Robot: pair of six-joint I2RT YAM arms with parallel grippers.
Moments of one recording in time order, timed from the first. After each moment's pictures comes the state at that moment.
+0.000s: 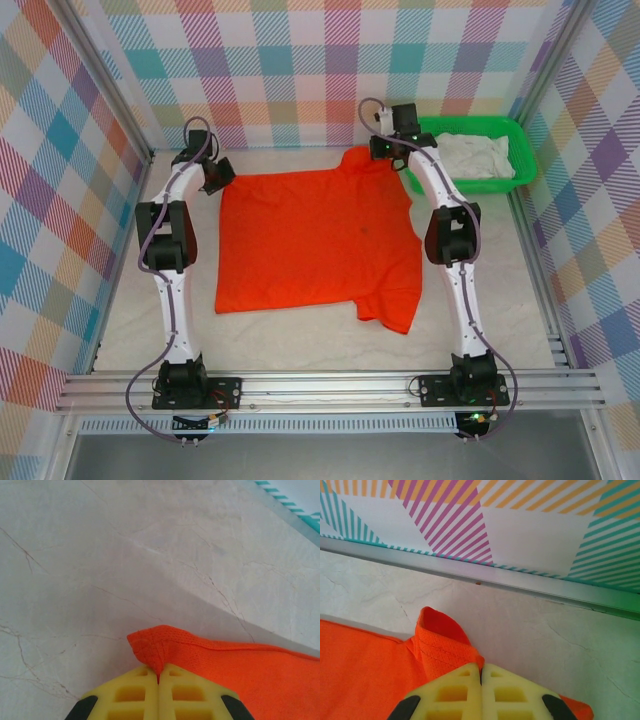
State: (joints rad) left arm 0.05 2.40 2.04 -0.60 0.14 -0.48; right arm 0.21 2.60 2.54 -0.65 -0.23 0.04
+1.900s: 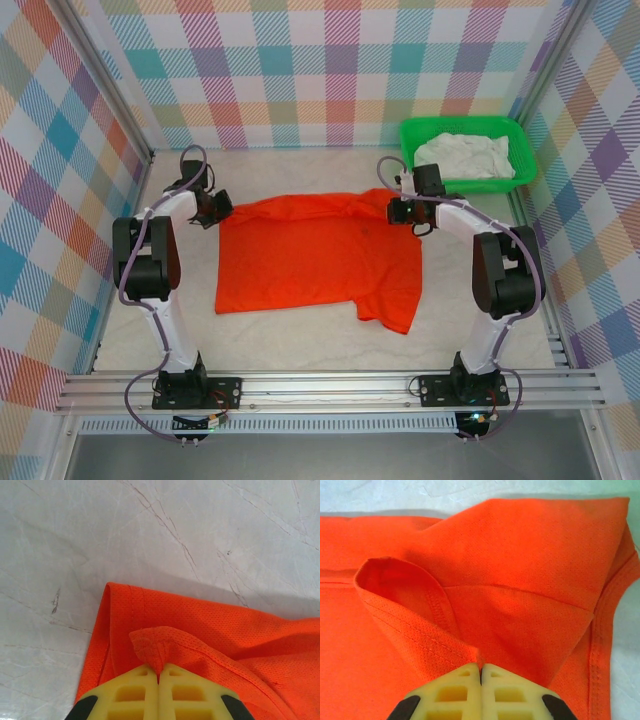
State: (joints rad) left arm 0.05 2.00 1.41 -0.47 0.19 -0.46; right arm 0.21 1.82 1.22 -0.31 -0.26 0.15
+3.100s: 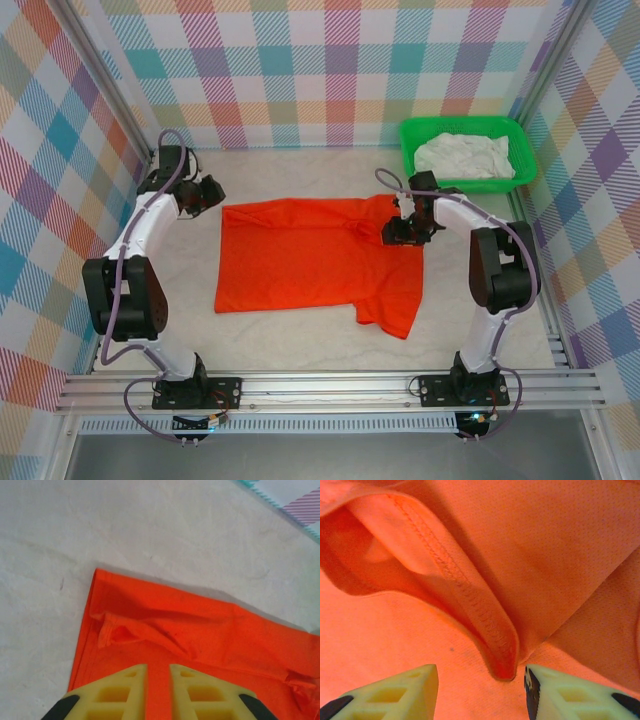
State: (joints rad) left arm 0.04 1.66 1.36 -0.61 0.23 -0.43; right arm 0.21 1.87 1.31 -0.74 -0.33 0.10
